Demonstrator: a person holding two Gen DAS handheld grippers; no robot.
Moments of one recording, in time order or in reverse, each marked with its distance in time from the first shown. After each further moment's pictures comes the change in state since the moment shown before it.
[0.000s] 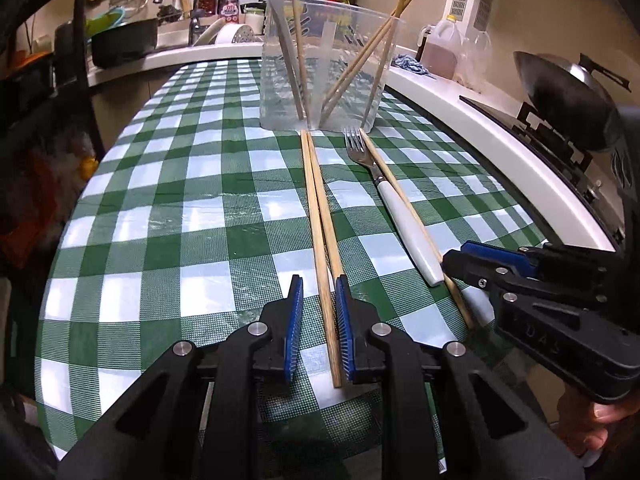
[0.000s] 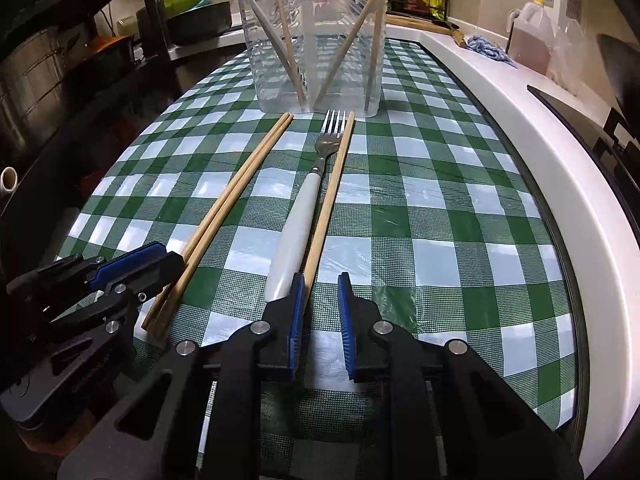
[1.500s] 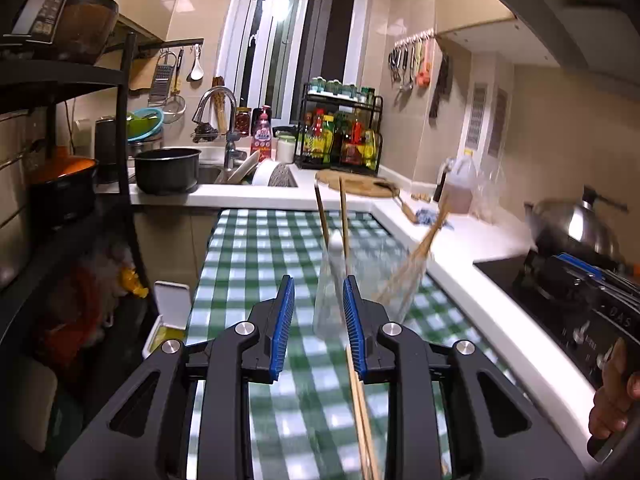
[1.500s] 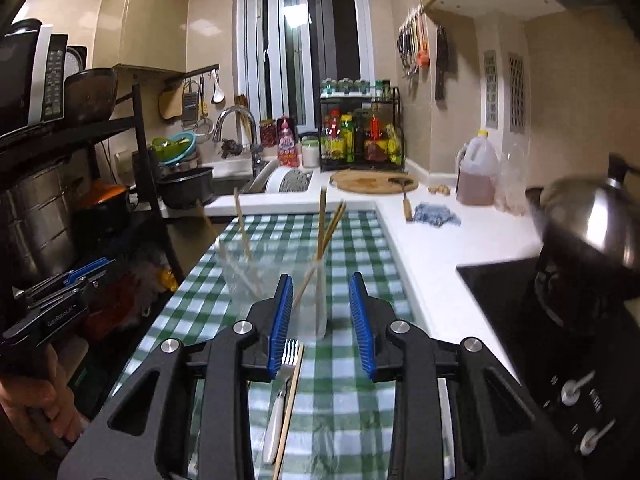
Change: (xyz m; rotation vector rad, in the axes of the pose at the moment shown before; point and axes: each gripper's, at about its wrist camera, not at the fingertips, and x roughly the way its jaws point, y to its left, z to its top) left arm -0.108 0.031 0.130 -0.030 -0.386 0.076; right arm -0.150 -0.037 0.103 0.068 -0.477 -0.054
